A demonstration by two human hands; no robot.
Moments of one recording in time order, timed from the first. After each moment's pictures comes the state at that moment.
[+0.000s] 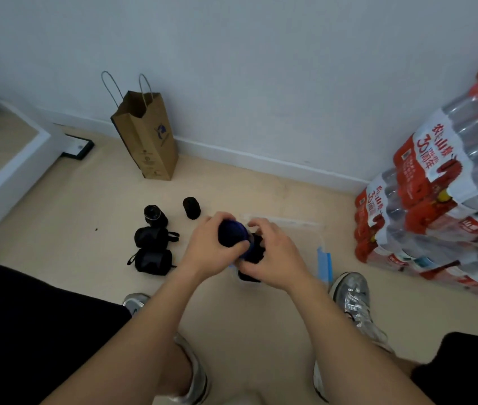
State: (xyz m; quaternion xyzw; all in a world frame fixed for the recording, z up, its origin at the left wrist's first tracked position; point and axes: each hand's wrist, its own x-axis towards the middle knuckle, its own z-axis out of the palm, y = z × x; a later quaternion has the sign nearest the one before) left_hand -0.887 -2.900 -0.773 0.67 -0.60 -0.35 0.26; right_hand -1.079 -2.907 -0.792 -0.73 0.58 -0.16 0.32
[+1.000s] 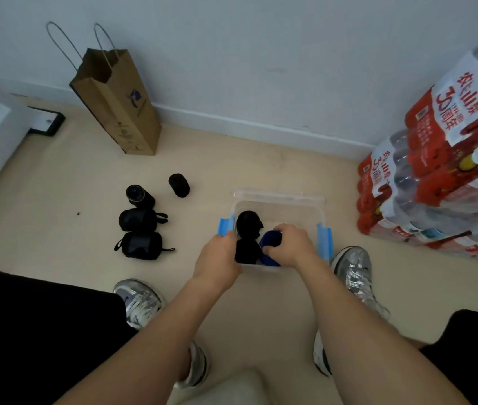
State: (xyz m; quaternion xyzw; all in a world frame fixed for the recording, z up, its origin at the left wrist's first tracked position) left_hand -0.929 -2.880 -0.832 0.69 -0.66 -0.29 -0.01; right_hand -1.124 -2.929 -0.870 -0.59 0.71 0.02 0.39
